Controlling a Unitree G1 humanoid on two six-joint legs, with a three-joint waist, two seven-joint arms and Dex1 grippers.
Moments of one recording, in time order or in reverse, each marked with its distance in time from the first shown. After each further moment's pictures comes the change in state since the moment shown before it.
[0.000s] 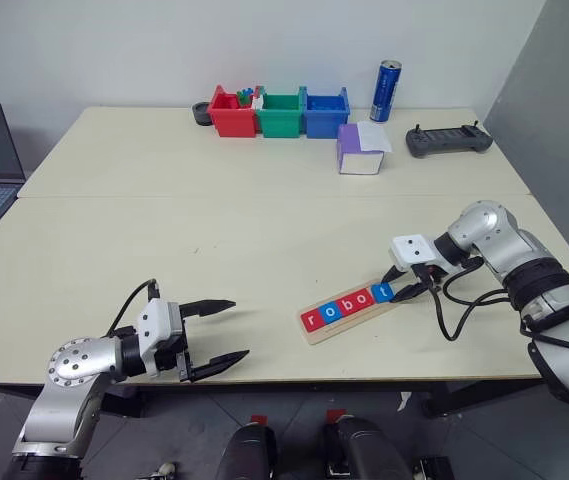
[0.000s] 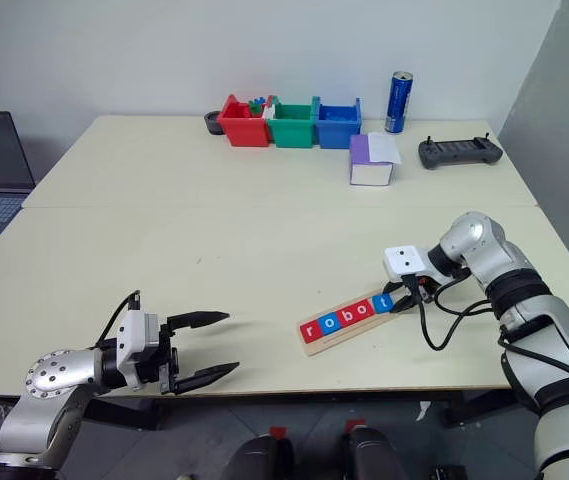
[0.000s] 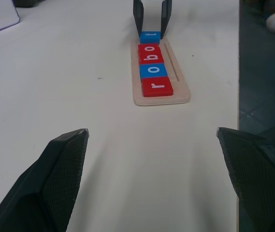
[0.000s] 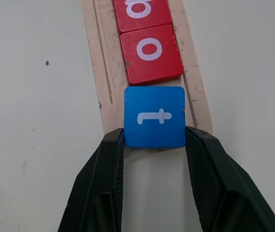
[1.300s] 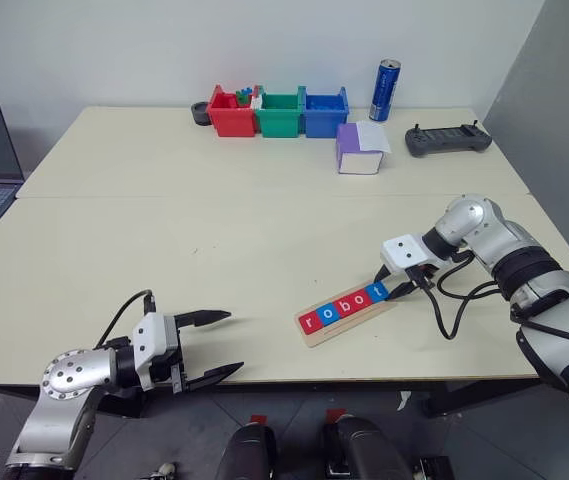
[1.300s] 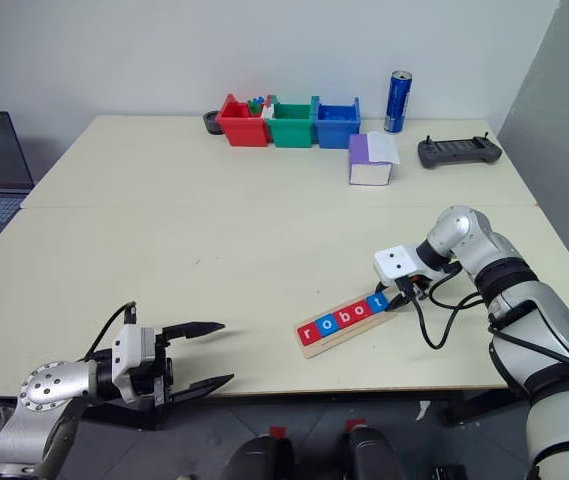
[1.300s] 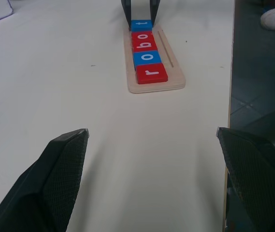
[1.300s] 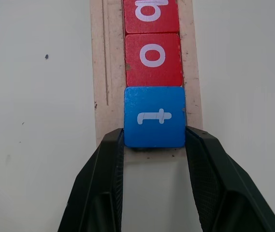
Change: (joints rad) left arm 0.049 0.019 0.001 -0.008 0.009 -0.054 0.004; right arm -0.088 0.039 0.106 0.102 0.004 -0.162 -0.001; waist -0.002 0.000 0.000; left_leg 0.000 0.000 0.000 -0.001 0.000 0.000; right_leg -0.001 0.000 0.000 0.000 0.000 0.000
